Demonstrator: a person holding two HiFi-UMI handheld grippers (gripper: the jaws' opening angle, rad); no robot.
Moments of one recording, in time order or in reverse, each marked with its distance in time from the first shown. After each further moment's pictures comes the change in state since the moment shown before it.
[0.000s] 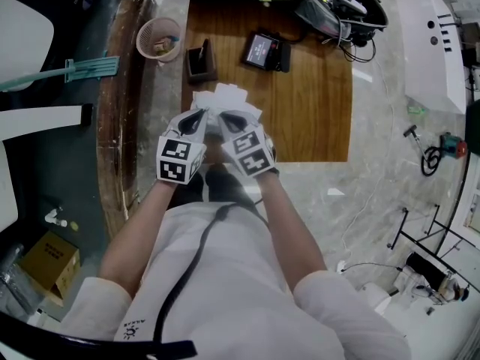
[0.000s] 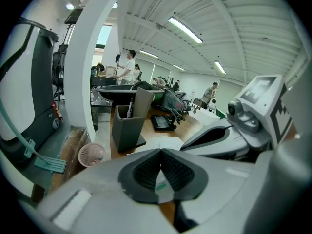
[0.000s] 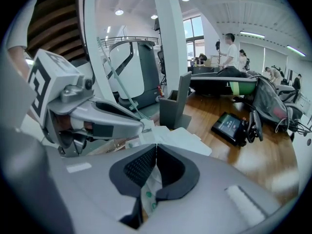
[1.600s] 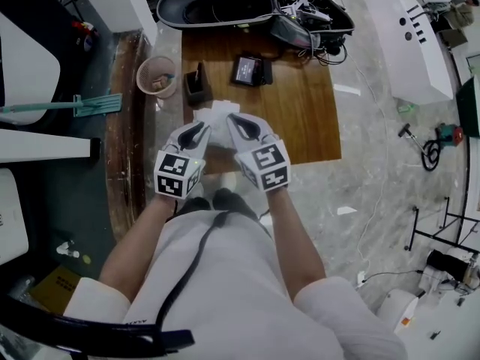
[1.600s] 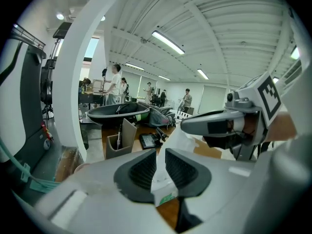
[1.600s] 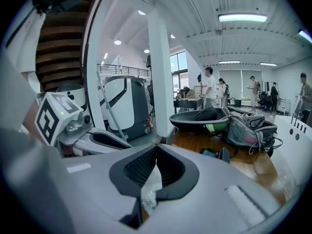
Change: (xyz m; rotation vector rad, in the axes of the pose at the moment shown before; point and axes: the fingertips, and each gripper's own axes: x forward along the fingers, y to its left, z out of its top) left arm -0.058 -0.035 0.051 0.139 -0.123 -0.100; right arm -0.108 0.001 0.080 0.033 -0.384 -0.151
